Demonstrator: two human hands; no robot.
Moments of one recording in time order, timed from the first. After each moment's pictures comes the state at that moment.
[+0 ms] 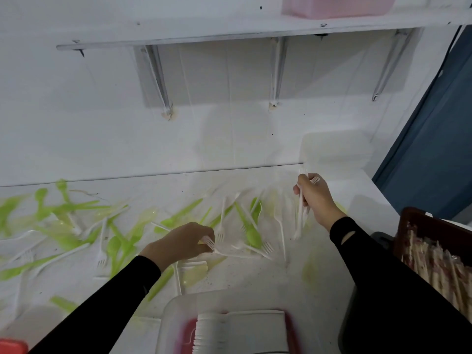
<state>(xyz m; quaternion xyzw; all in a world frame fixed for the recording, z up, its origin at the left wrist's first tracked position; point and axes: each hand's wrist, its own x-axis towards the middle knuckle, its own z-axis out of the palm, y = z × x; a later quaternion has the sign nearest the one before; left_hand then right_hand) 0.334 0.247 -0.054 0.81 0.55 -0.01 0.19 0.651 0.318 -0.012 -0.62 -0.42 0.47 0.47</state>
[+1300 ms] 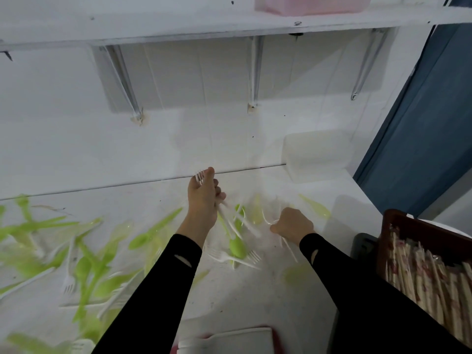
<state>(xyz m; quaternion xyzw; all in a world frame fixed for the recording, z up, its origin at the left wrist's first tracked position) 0.457 0.325 0.010 0.21 0.49 0.64 0.55 0.645 0.310 -0.051 -0.76 -0.60 0.25 0.02</state>
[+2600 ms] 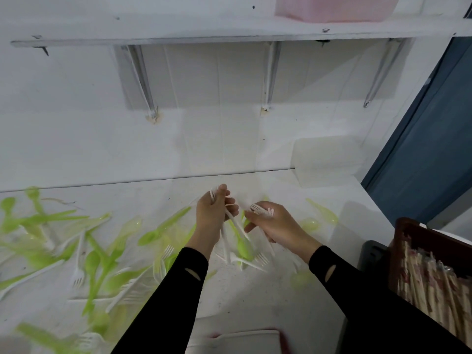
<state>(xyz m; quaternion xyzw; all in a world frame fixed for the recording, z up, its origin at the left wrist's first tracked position) 0.445 0.302 -0.021 0.30 0.55 0.59 0.52 0.600 0.281 -0.013 -0.55 -0.59 0.50 0.30</state>
